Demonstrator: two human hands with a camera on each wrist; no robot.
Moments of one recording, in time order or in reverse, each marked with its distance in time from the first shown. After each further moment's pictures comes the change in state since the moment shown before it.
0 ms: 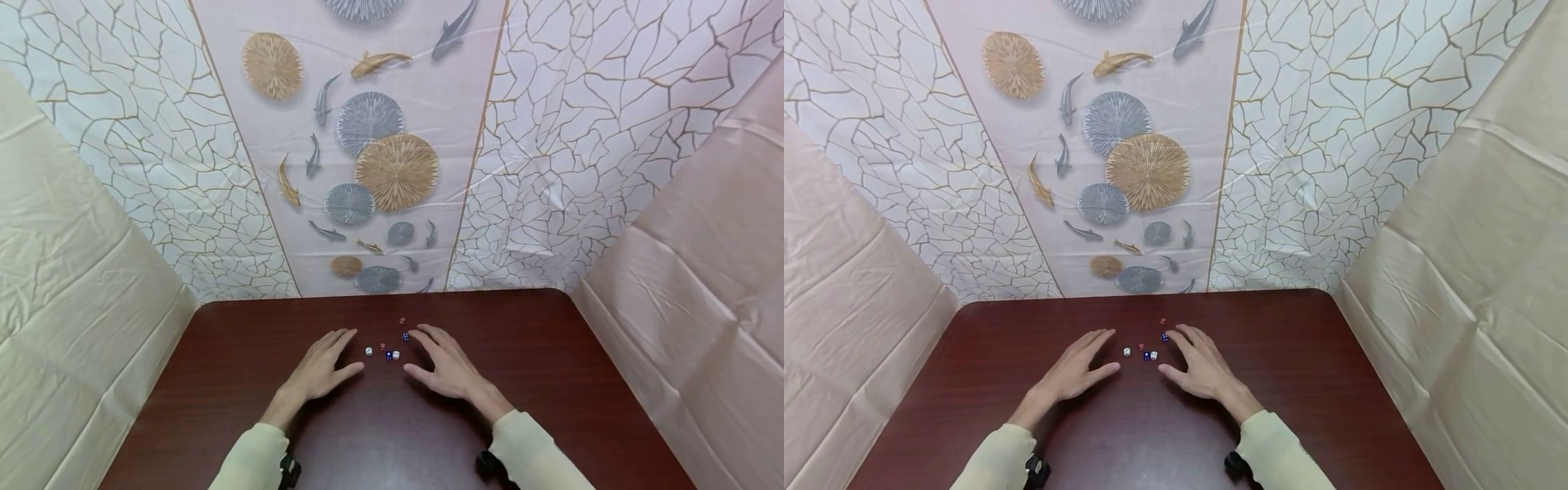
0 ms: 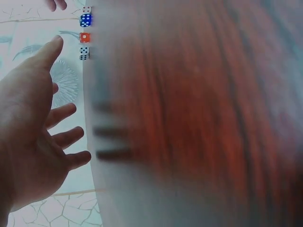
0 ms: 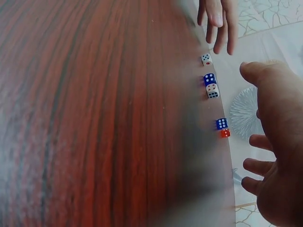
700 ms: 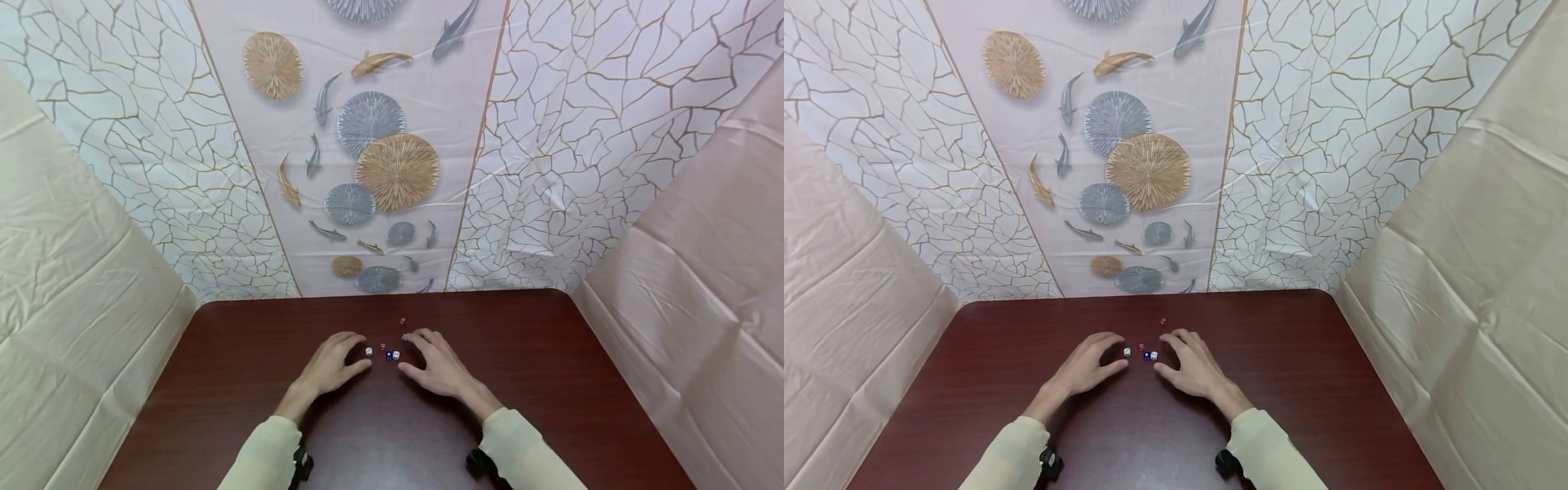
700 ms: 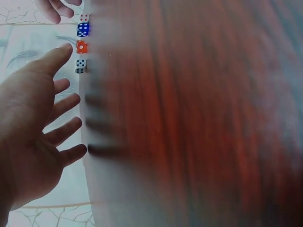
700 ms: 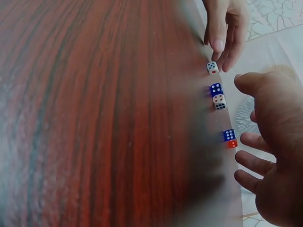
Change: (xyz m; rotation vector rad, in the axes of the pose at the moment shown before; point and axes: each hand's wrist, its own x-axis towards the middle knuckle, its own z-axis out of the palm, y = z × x) left_hand 0.021 0.011 0.011 -0.008 0.096 0.069; right_hand 0.013 -0.009 0.012 0.050 -0.015 0.038
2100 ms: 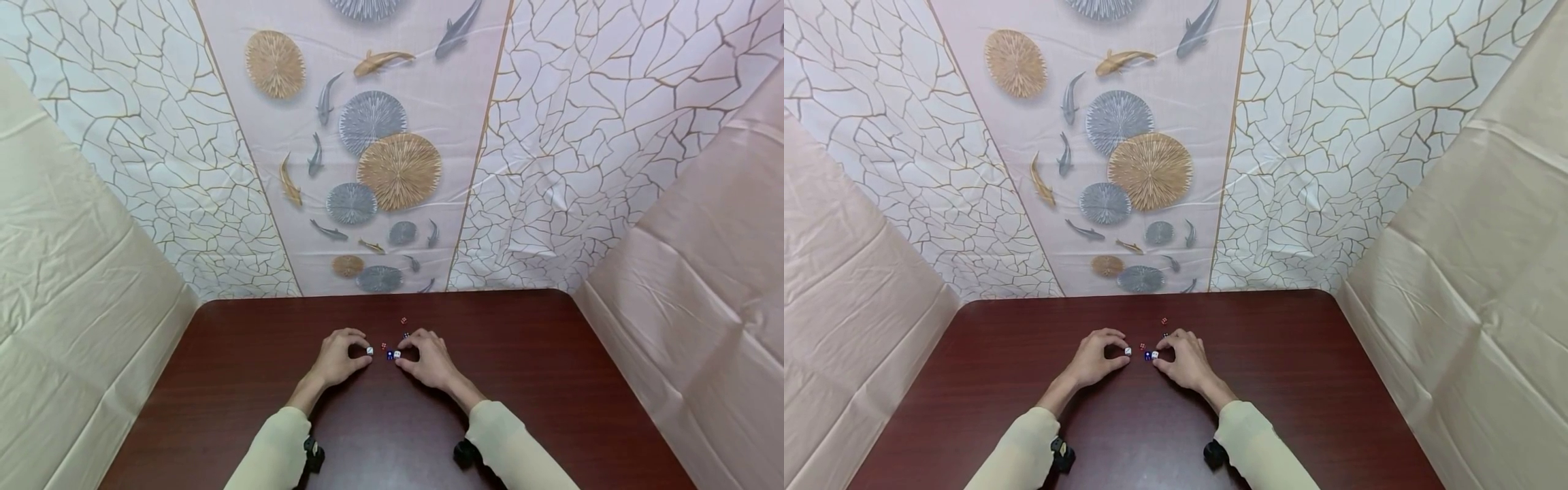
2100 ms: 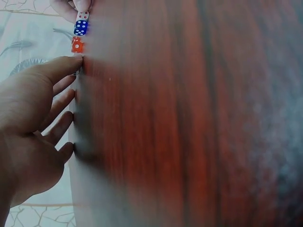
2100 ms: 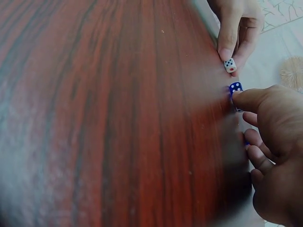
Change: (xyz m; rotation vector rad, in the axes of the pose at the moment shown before) left_hand 0.012 -0.009 0.017 -0.169 0.113 -0.011; right_hand 0.022 0.006 0.027 0.114 0.033 0.098
